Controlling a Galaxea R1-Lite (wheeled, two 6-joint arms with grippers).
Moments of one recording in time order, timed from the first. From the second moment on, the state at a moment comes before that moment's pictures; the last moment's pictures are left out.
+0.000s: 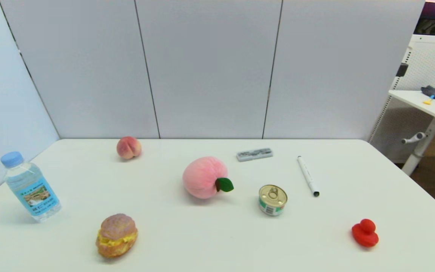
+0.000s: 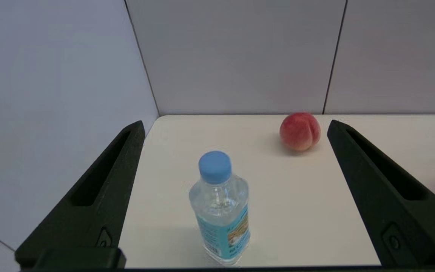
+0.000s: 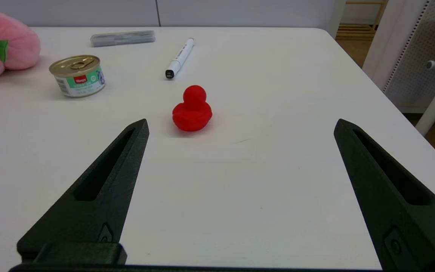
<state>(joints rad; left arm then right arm) 0.55 0.98 -0.52 -0.47 -0.46 0.12 0.00 0.00 0.00 0.00 0.01 0.00</state>
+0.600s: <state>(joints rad) 0.61 1.07 -0.30 -0.62 -0.57 0.19 0.00 0.00 0.00 0.00 0.01 0.00</state>
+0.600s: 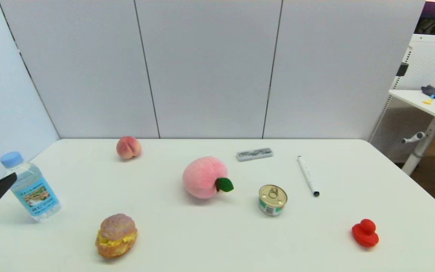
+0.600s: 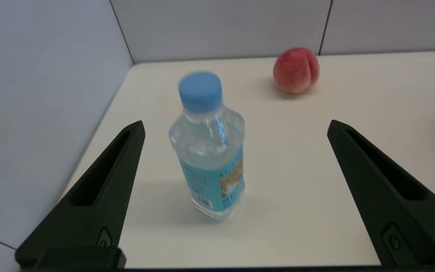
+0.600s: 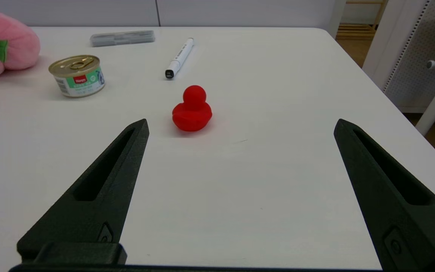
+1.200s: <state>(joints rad) 0.61 1.29 -0.10 -0.99 -0.64 0.23 0.00 0.00 0.00 0.00 0.01 0.00</state>
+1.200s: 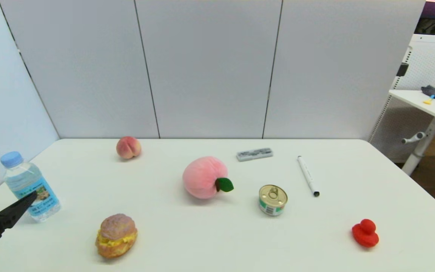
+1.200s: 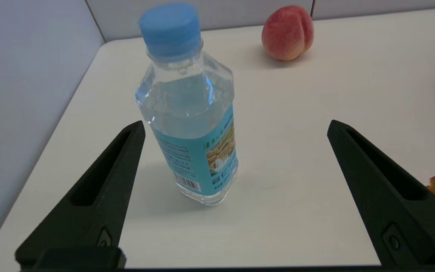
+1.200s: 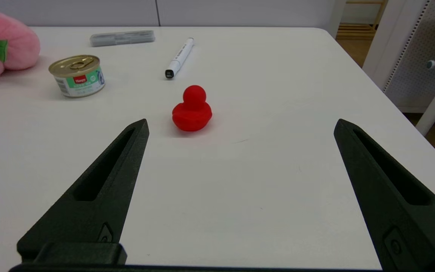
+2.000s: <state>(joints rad) 0.61 1.60 -0.15 -1.24 -0.64 0.24 0.00 0.00 0.00 0.00 0.01 0.00</state>
